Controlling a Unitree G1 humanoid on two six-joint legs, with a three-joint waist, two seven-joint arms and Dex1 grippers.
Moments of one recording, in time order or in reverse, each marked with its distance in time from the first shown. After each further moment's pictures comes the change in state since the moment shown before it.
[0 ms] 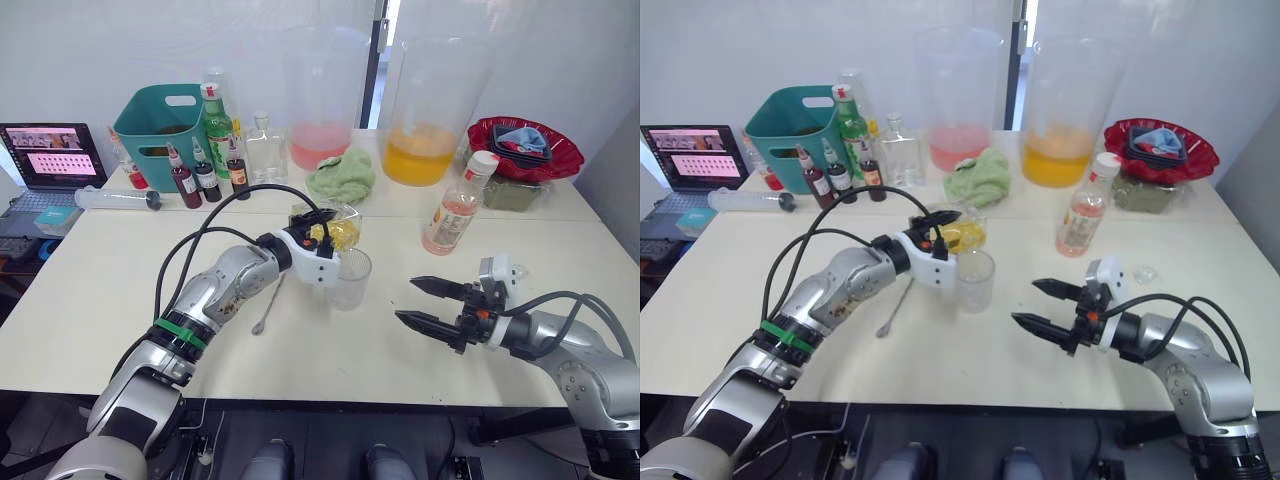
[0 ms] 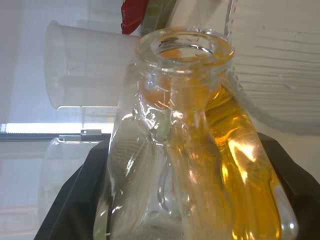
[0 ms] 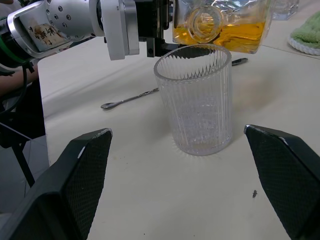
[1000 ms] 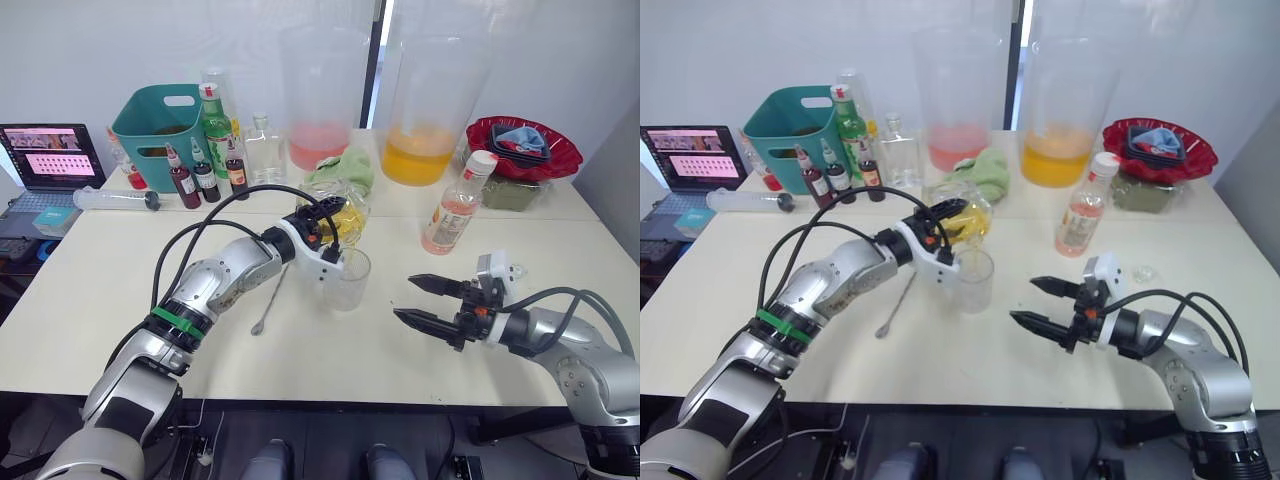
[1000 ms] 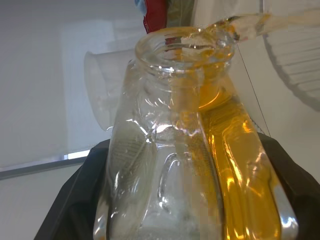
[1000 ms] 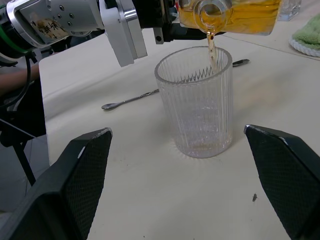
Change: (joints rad) left arm -0.058 0.035 -0.042 0.001 0.224 -0.061 0.169; right arm -0.026 -0.002 0.009 0.002 -0.002 0.019 0.002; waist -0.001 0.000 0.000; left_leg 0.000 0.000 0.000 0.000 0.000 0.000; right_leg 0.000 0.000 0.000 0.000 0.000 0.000
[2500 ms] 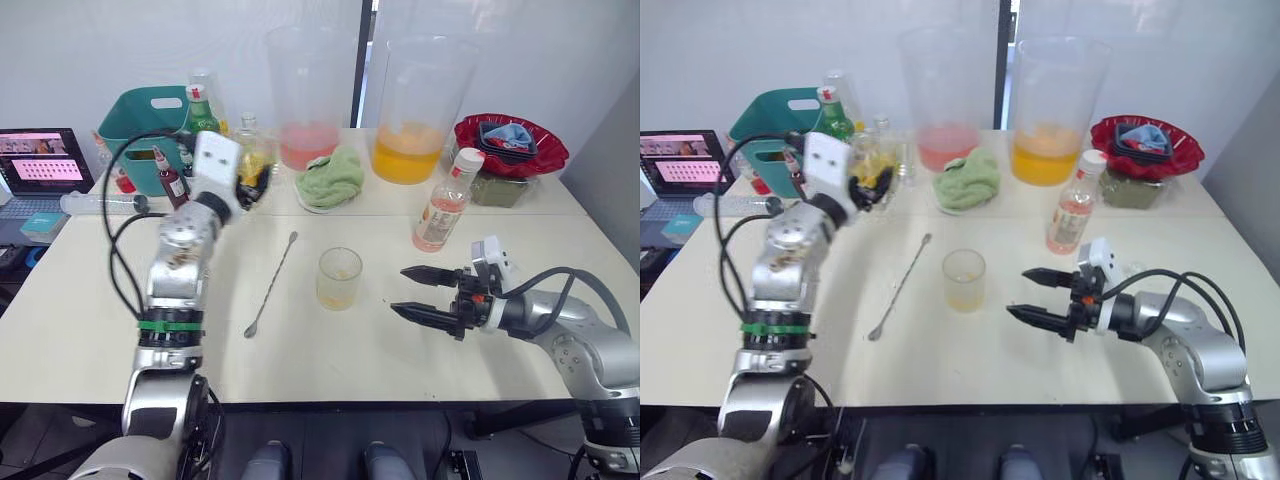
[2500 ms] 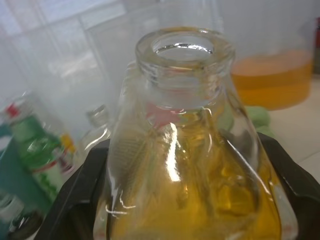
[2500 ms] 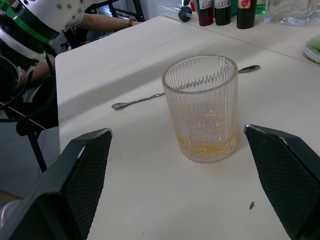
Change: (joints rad) left arm 0.038 -0.205 0.674 -0.145 -1.019 0.868 -0.230; right arm -0.120 -0.039 0.056 0.101 -0.002 0.002 0.108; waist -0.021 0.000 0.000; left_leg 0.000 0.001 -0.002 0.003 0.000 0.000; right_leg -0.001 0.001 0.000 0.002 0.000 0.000
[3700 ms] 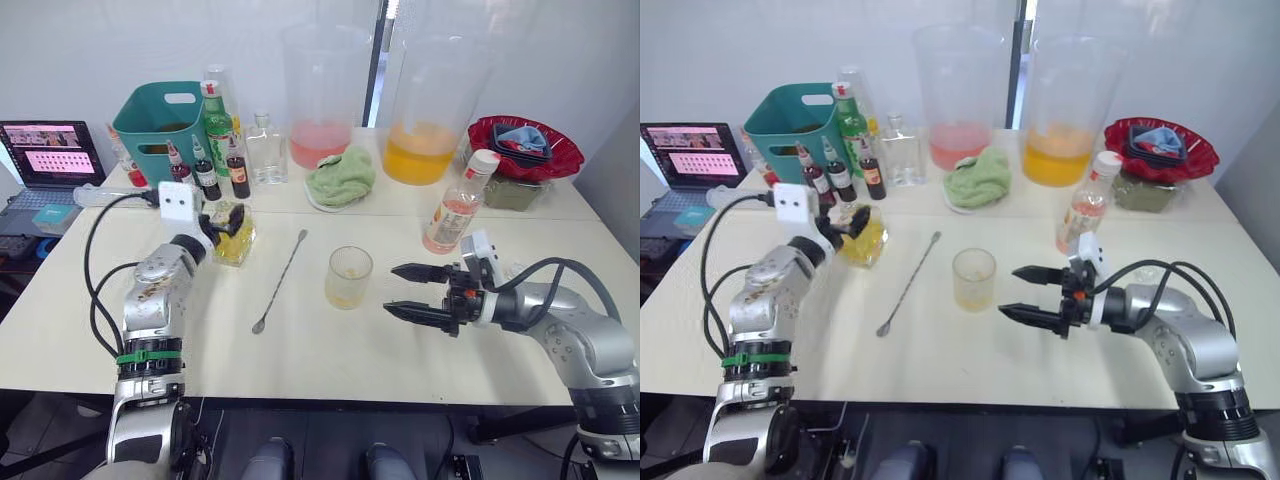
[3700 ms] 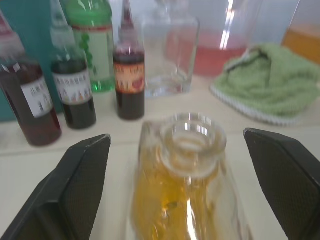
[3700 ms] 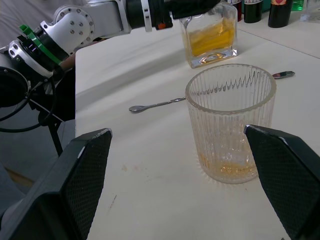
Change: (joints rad) left arm 0.165 0.042 0.070 0.002 -0.178 -0.050 0.038; right arm -0.065 -0.002 0.038 0.003 0.002 0.037 0.022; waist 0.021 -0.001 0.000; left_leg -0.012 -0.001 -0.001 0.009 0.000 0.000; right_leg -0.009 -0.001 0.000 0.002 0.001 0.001
